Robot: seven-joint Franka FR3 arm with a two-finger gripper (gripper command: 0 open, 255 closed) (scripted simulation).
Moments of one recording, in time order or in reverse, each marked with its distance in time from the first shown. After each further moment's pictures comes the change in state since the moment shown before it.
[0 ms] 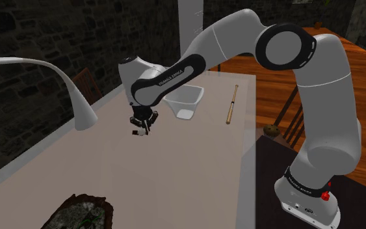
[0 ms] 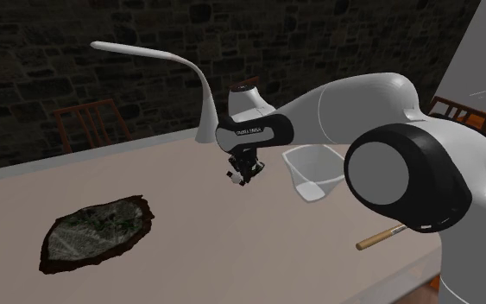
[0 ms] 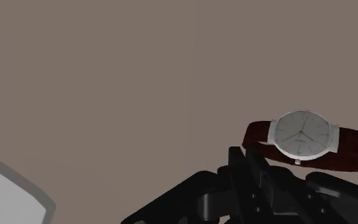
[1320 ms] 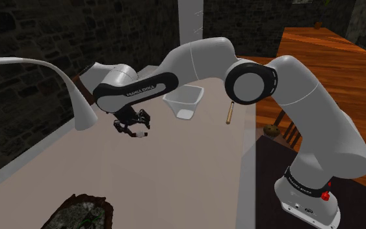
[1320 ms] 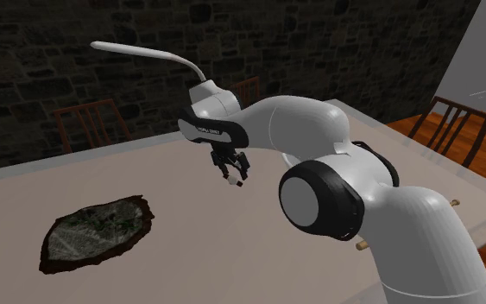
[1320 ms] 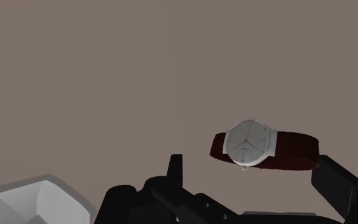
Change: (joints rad) arm 0.284 0.306 -0.104 0.590 -0.107 -0.550 0.251
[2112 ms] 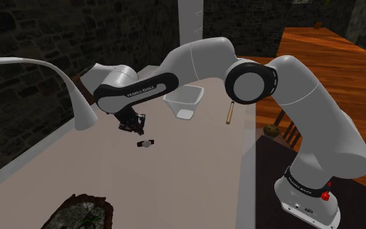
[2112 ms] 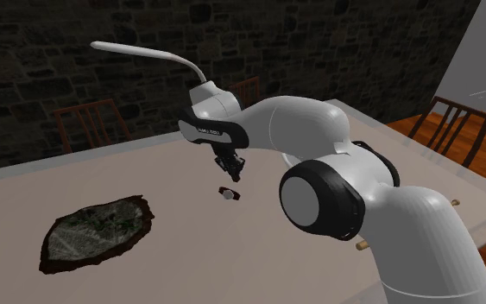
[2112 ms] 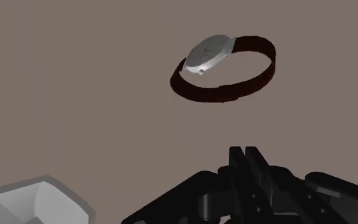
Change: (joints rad) arm -0.002 -0.002 0.000 -0.011 0.000 0.009 0.002
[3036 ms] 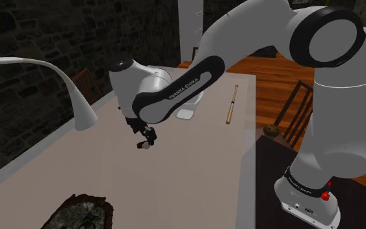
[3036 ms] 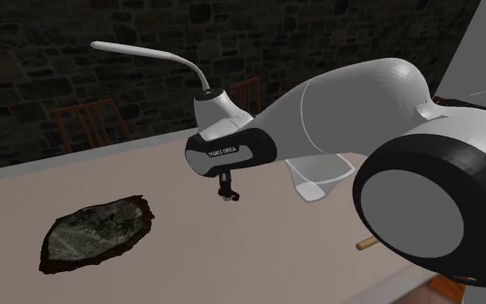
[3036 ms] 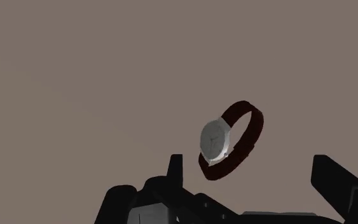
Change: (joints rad) arm -0.032 -0.512 -0.028 -0.794 0.115 0.640 0.933
